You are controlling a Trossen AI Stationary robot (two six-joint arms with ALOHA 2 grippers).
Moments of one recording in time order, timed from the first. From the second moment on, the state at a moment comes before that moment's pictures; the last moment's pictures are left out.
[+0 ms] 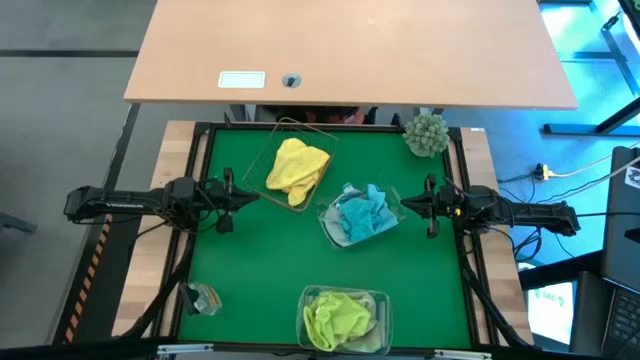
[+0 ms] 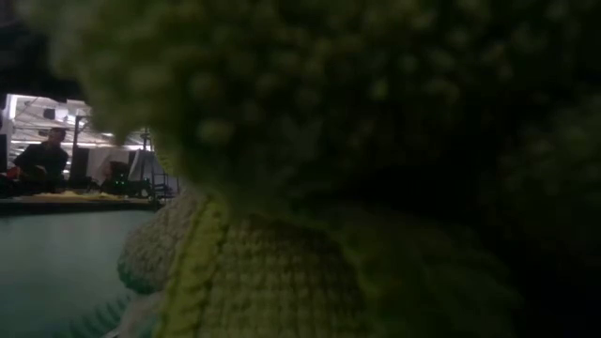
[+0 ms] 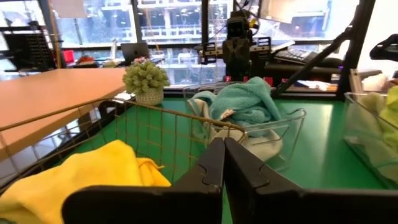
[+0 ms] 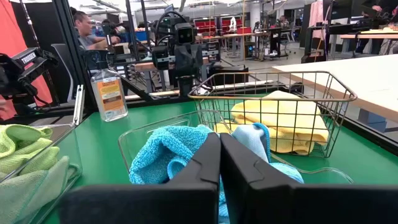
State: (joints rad) left arm 0.08 0.24 0.01 0.22 -0.07 0.01; right arm -0.01 0.02 0.01 0.02 0.03 0.09
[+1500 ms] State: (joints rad) left arm 0.08 0.06 0.01 0.22 -0.09 0.01; right arm -0.01 0.01 0.01 0.02 0.03 0.09
